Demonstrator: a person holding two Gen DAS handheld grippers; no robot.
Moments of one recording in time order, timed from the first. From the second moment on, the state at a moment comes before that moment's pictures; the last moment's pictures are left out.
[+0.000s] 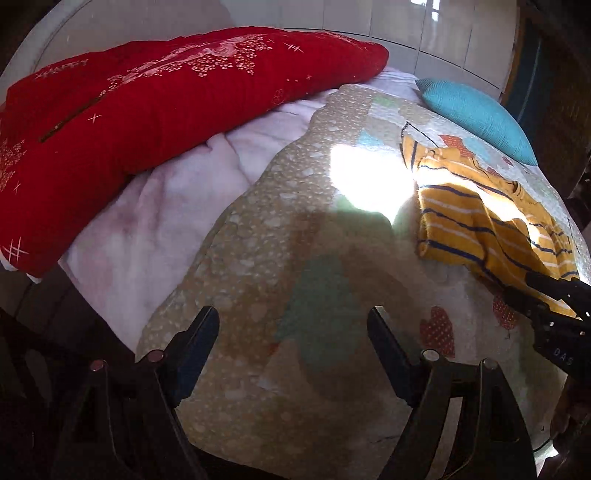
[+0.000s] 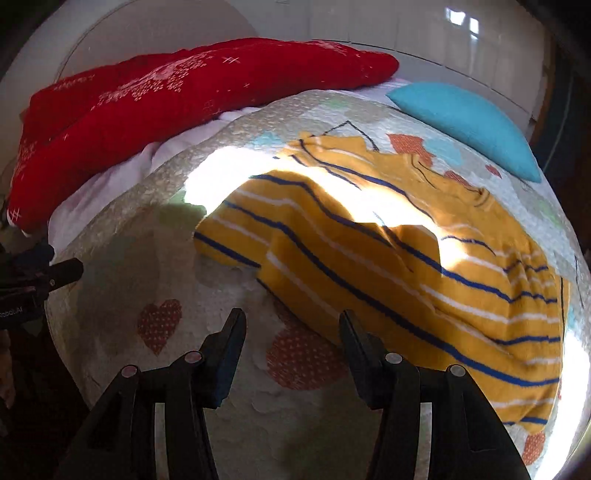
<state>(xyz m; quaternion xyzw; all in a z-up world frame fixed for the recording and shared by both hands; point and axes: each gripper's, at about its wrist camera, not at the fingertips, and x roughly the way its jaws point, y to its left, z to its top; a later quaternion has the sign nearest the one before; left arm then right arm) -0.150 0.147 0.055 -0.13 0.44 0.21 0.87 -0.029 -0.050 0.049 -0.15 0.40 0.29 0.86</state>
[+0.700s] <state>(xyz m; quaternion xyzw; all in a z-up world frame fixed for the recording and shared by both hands) -0.201 0.201 0.074 -0.23 0.38 0.21 0.87 0.017 0.087 0.054 -0.24 0.35 0.23 0.87</state>
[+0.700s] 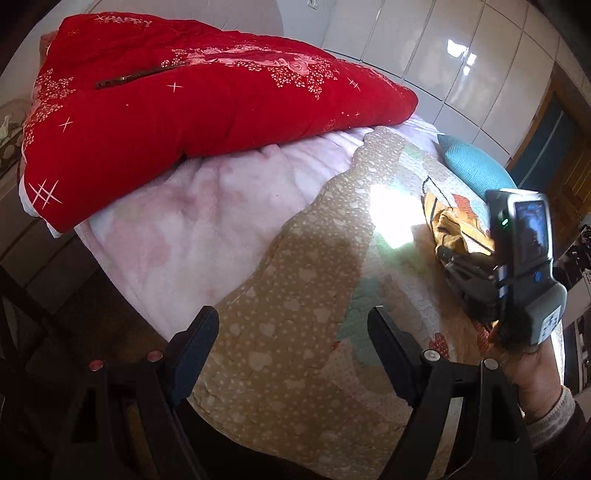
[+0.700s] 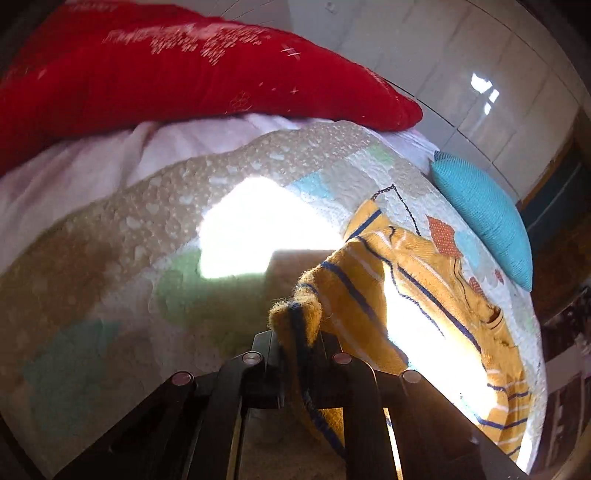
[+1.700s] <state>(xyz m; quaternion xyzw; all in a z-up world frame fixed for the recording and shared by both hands) -0.125 0.005 0.078 -0.07 0.45 0.04 0.89 0.020 -0.381 0.031 0.26 0.40 0.05 0.88</state>
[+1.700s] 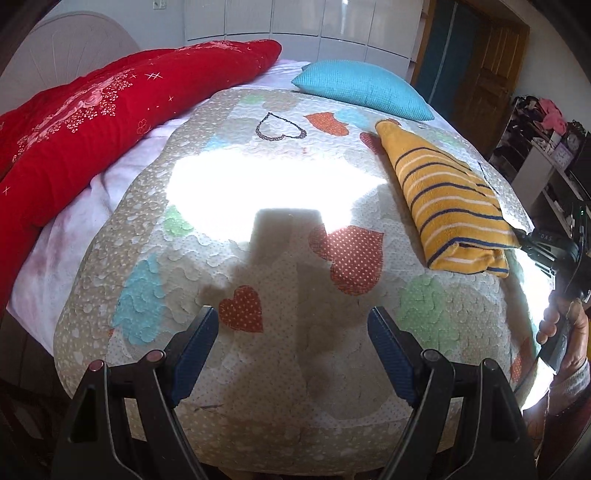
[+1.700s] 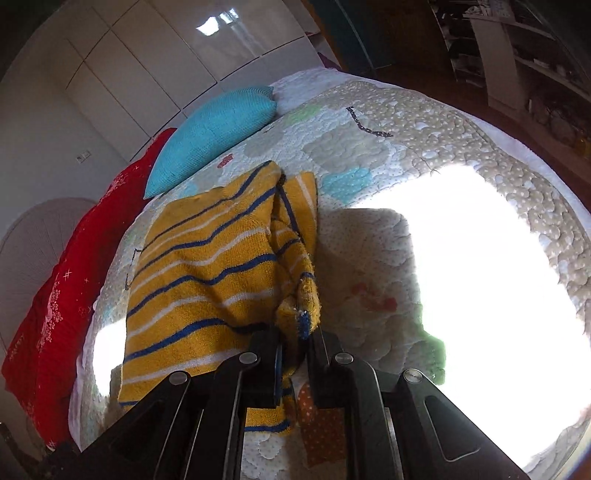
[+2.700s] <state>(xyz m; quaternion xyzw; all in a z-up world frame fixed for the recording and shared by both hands) 0.073 -0.086 0.035 -0.16 0.49 -0.19 0.84 0.065 -0.406 0.031 0.30 0.39 0.10 0.86</state>
